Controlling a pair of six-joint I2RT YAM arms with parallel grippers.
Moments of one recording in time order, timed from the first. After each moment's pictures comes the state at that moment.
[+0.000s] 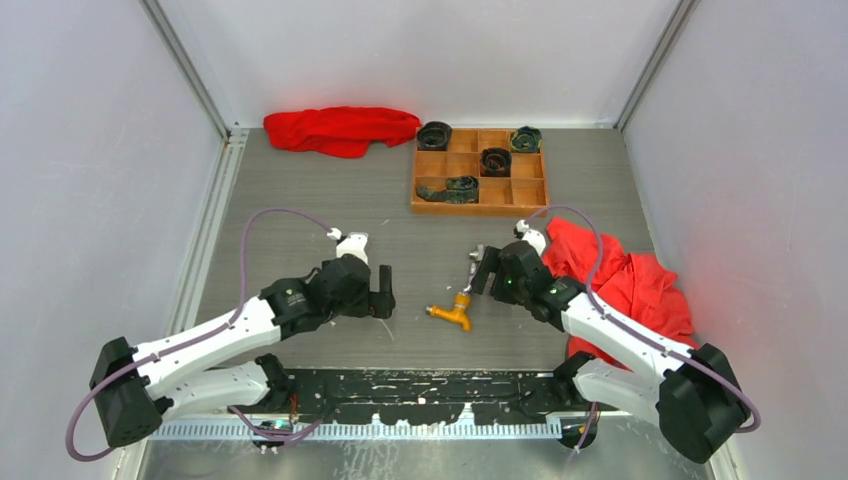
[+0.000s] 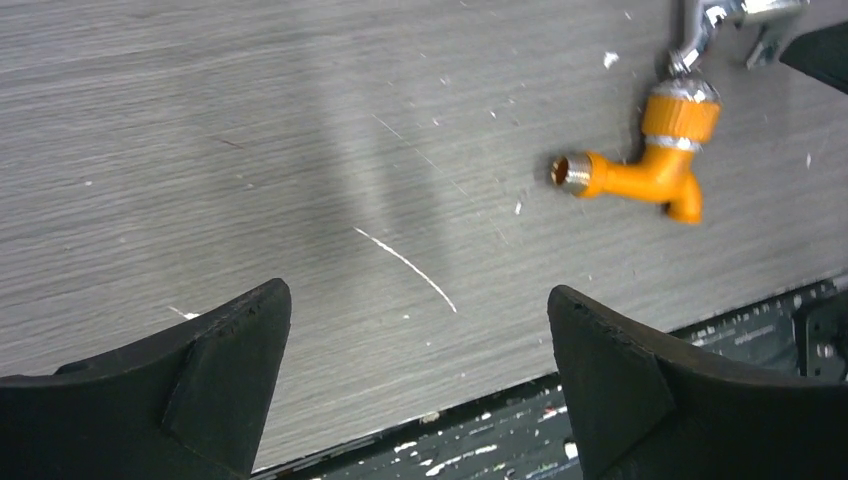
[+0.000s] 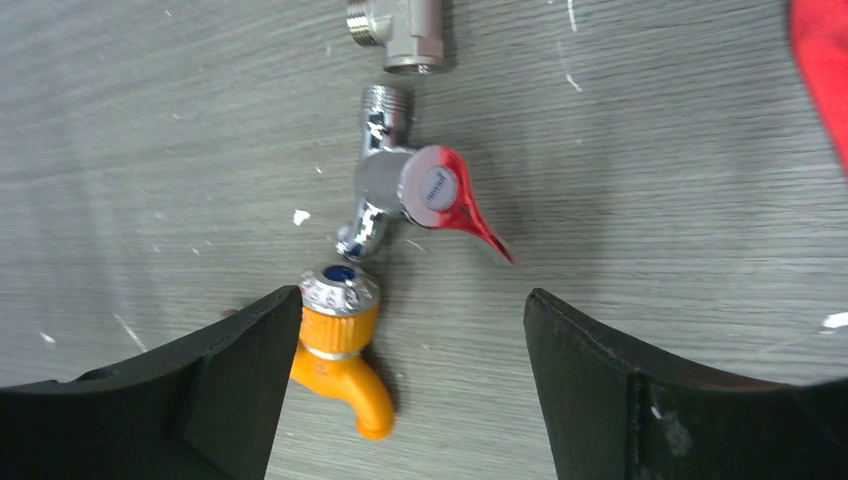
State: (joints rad) left arm -0.95 1.00 0.72 -0.56 -0.27 -0.69; right arm 0.60 1.01 0.52 -0.34 0.18 0.75
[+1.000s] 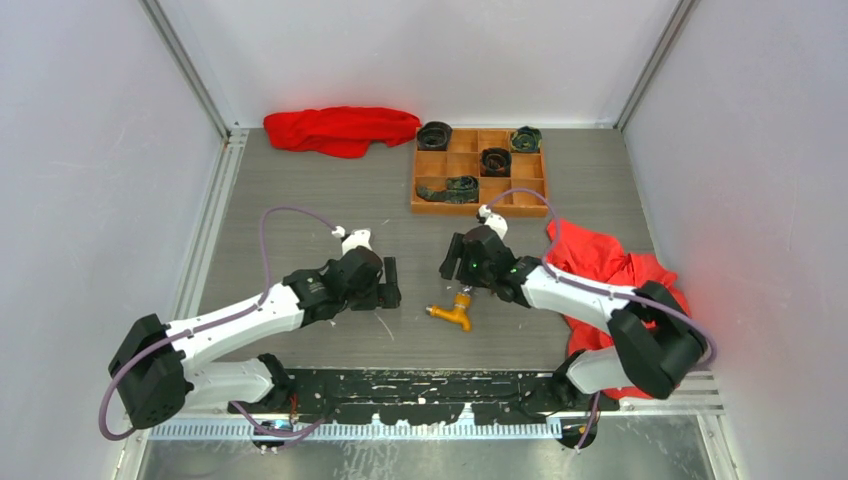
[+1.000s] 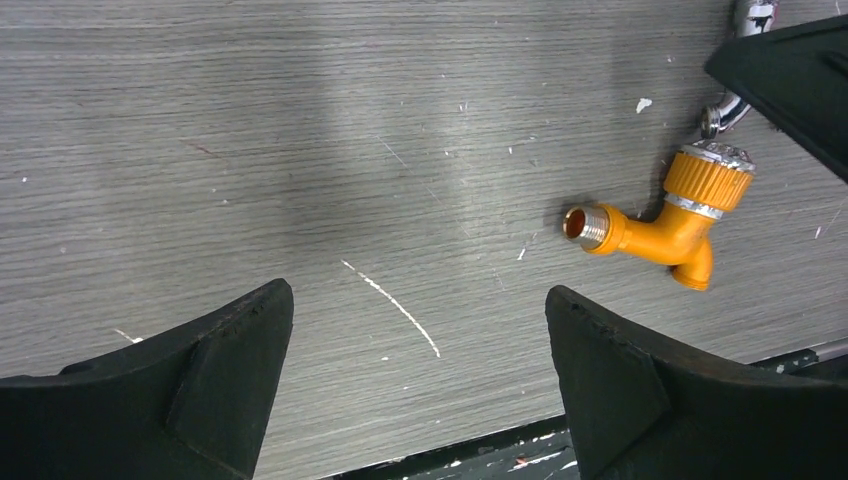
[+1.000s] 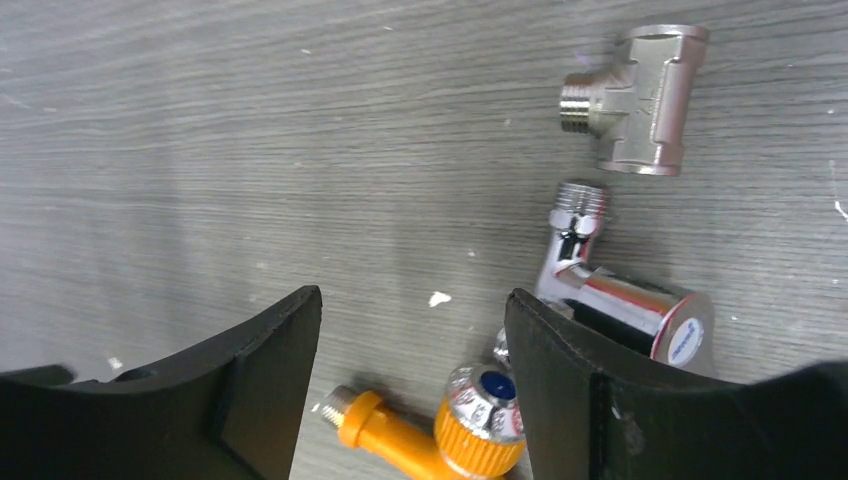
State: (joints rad) left arm -0.89 1.16 0.72 -0.47 -0.27 -0.81; right arm 0.70 1.34 0.66 -0.07 0.17 0.81
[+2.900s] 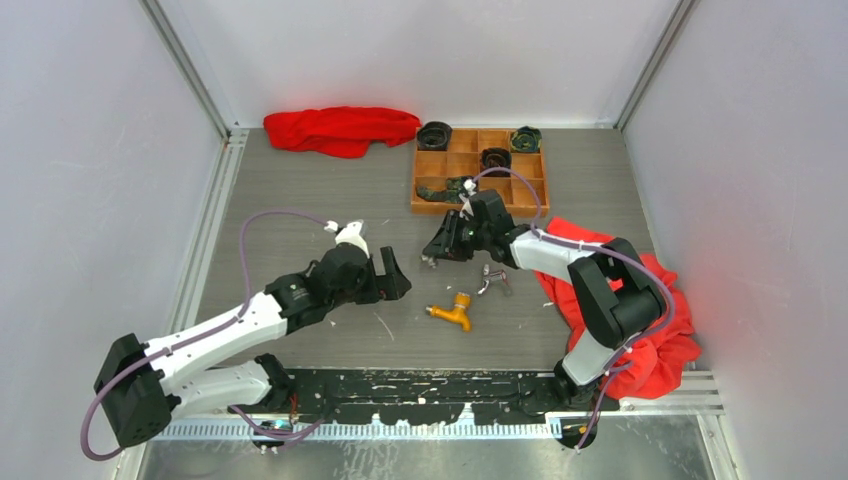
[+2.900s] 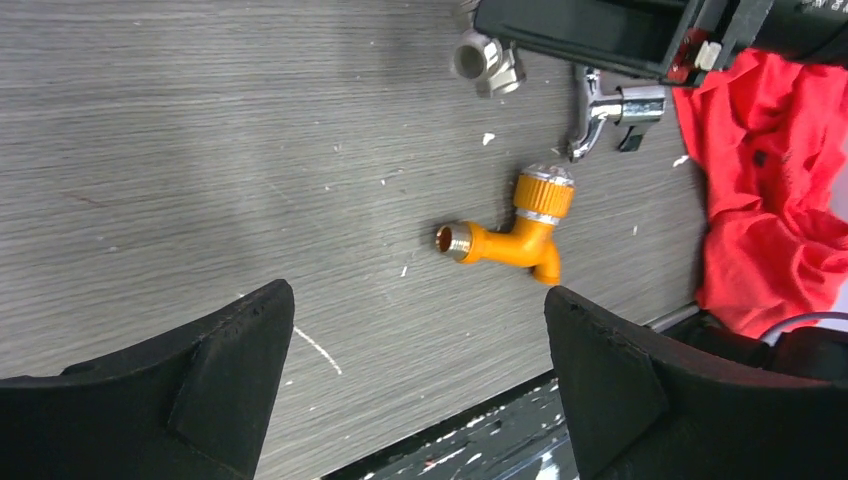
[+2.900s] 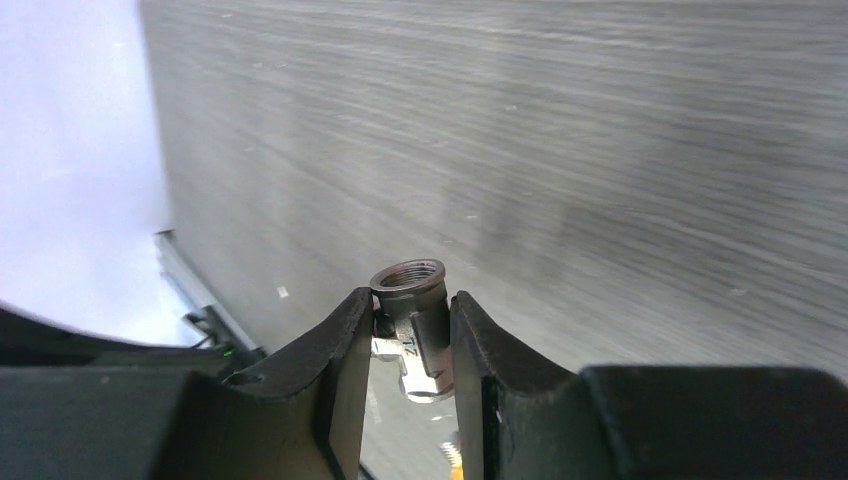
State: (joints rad) left arm -0.87 1.04 0.69 -0.34 -0.18 -0.83; right arm 0.51 1.65 0.88 0.05 -0.39 0.73
